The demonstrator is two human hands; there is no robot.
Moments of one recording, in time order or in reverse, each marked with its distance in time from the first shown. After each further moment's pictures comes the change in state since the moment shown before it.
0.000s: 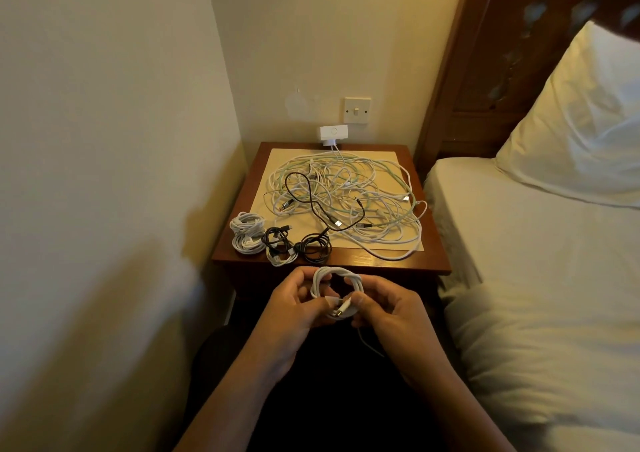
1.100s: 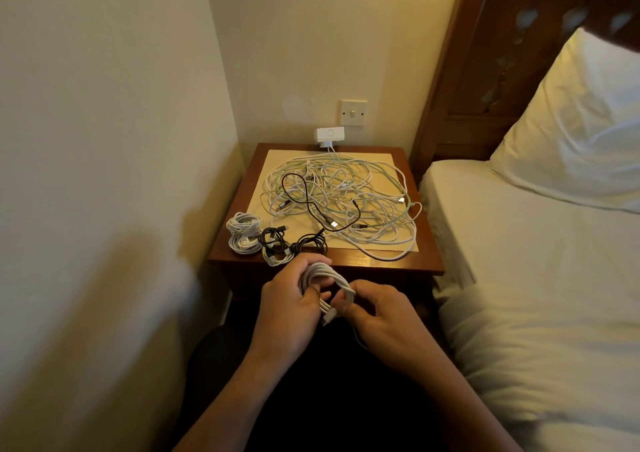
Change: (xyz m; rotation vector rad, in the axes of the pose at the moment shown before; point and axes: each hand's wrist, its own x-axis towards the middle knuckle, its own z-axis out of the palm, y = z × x) left_hand -0.007 0.014 0.012 0.411 0.163 0.352; right_hand 0.005 -0.009 -0.005 -0.457 -0.164 -0.063
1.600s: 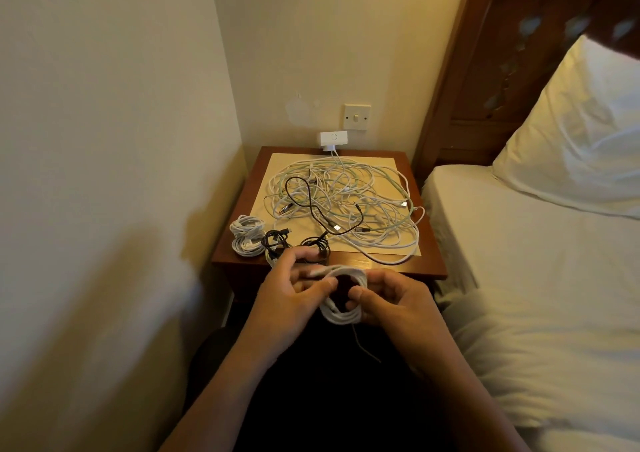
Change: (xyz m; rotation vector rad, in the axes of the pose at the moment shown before) left_hand 0.011 -0.008 -0.011 -0.237 -0.058 -0.114; right_hand -0.003 0.002 -0.007 0.497 0.168 0.032
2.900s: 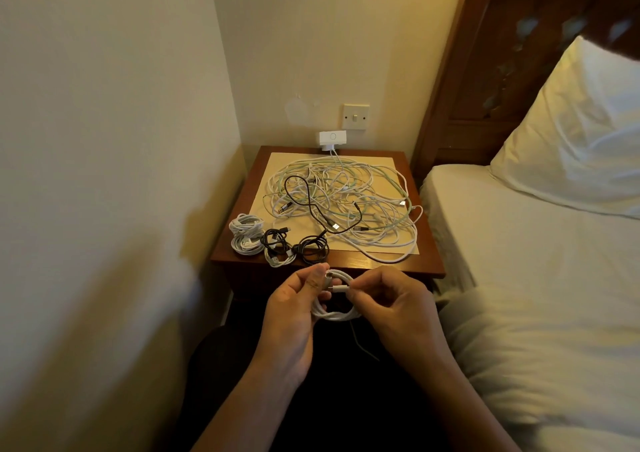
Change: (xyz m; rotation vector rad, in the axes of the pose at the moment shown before) left_hand -0.019 -0.004 0.028 -0.525 0.147 -0.250; right_hand -0.010 0.000 0.004 -0.258 0.119 -0.223
